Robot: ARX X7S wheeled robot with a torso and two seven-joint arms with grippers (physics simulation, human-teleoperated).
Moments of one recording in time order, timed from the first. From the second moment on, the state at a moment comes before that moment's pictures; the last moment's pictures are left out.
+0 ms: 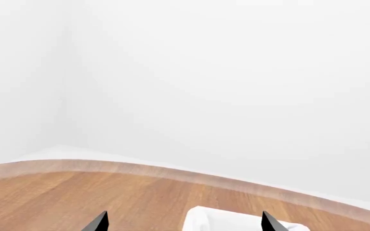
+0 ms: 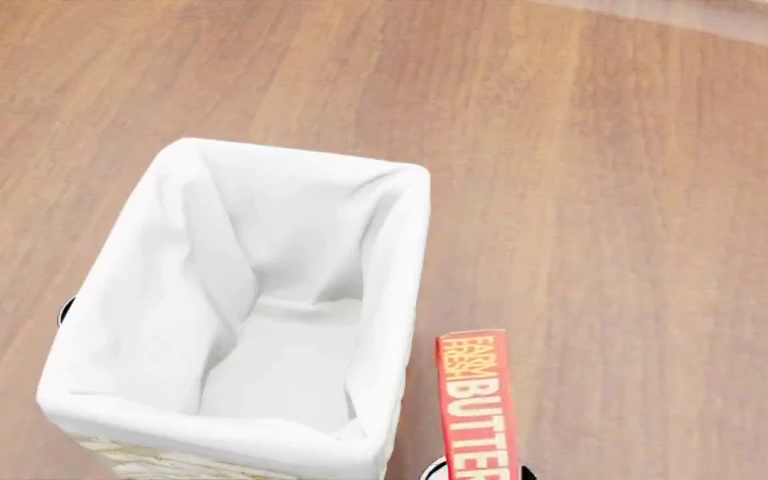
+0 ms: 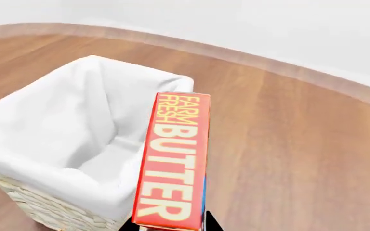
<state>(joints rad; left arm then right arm) 0.17 -0.62 0.14 0.99 -0.53 -0.16 -0.63 1.22 1.10 -1.83 -1.02 1.10 -0.02 1.38</state>
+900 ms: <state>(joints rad) 0.16 -0.64 0.16 0.98 -0.53 -0.14 -0.64 1.66 0.96 -1.86 -0.74 1.56 -0.08 1.12</state>
